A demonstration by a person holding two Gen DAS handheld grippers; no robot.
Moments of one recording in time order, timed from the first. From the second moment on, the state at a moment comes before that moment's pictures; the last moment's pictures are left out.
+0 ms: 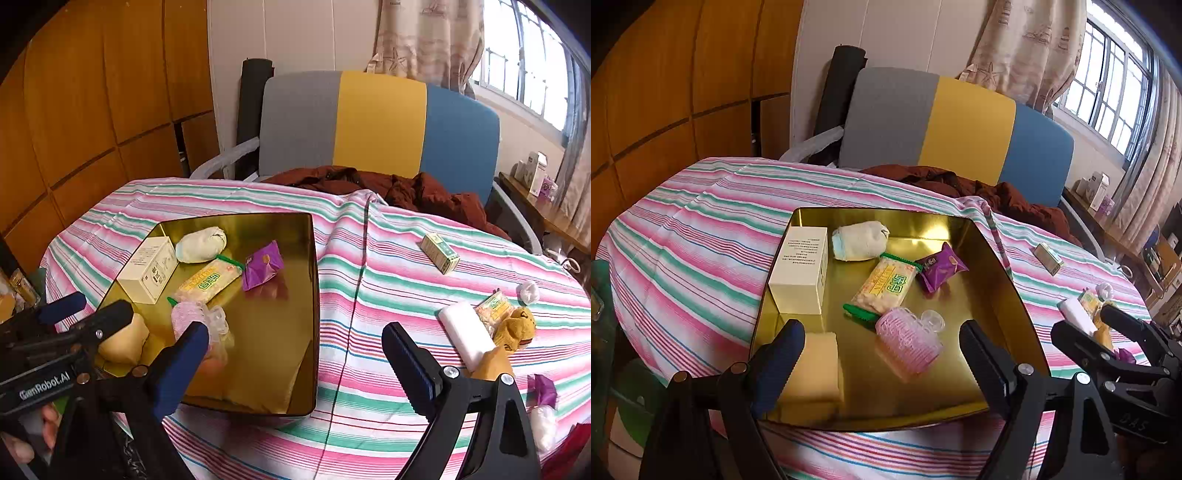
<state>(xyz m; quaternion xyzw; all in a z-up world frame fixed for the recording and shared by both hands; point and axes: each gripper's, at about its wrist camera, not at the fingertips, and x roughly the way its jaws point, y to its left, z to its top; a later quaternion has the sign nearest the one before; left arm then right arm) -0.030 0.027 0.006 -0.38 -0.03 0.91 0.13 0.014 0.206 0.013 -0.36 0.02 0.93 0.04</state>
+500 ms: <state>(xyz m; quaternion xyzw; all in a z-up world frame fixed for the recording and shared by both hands) -0.019 0.028 0.005 -0.38 -0.02 0.92 0.13 0.023 0.202 0.011 -0.35 0.00 0.93 0.05</state>
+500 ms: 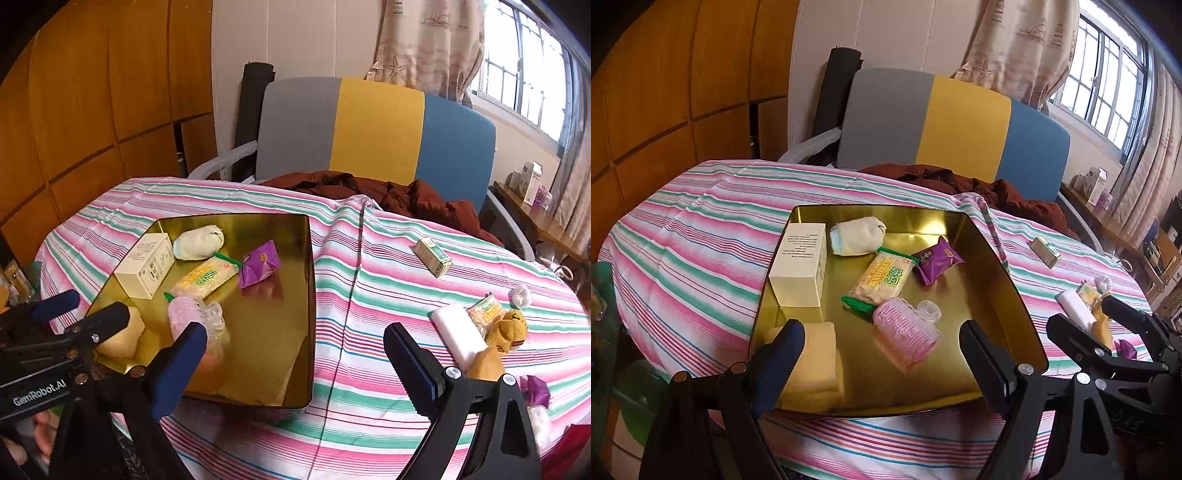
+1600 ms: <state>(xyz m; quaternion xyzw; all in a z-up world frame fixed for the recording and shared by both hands) -0.024 0.056 0.008 -0.38 -0.01 0.90 0.21 0.036 0.267 0.003 -0.37 0.05 0.92 0.08</state>
